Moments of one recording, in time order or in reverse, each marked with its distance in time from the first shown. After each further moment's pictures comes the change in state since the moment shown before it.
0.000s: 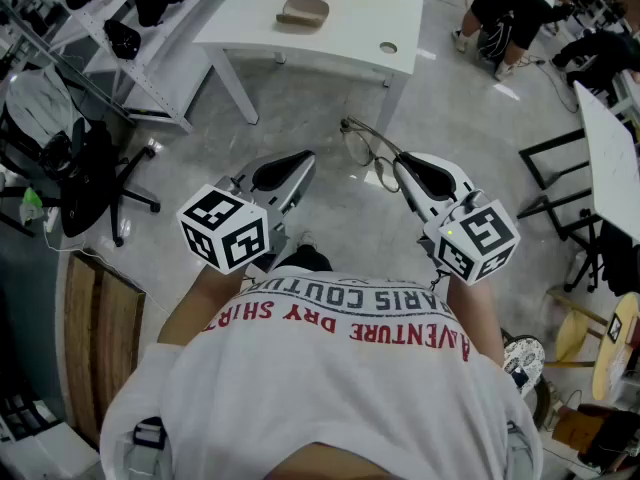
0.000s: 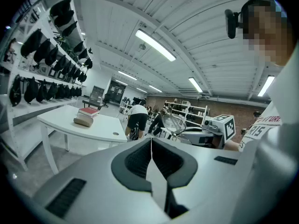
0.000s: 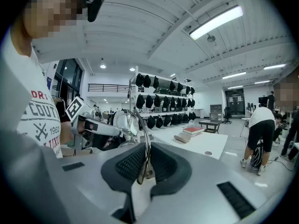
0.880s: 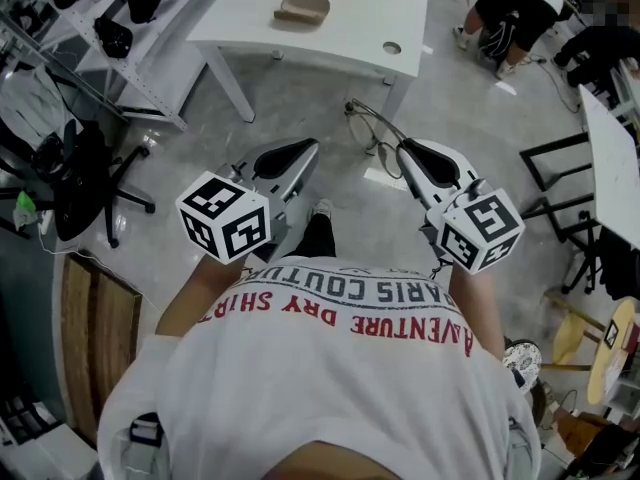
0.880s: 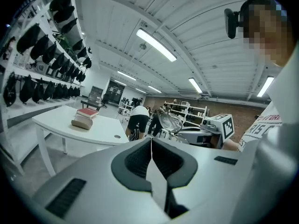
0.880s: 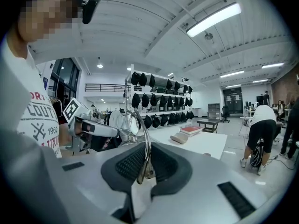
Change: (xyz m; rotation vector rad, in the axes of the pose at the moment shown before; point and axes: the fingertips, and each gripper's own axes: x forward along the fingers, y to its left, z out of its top) left arm 0.035 0.037 0.013 0.006 -0.009 -0.016; right arm 0.040 -0.041 0.002 0.018 0.004 -0.020
